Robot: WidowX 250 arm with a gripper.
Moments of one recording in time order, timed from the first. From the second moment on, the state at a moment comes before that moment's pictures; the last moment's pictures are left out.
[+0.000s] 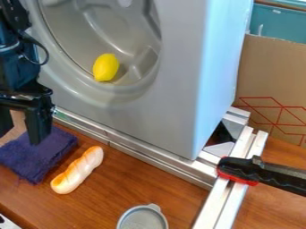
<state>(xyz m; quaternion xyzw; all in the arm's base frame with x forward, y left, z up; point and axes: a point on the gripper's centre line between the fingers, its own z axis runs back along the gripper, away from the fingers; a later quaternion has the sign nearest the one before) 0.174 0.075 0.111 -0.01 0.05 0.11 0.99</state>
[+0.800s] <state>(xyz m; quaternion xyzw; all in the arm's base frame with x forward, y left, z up) 0.199 0.071 0.054 0.02 0.00 -0.06 1.00</state>
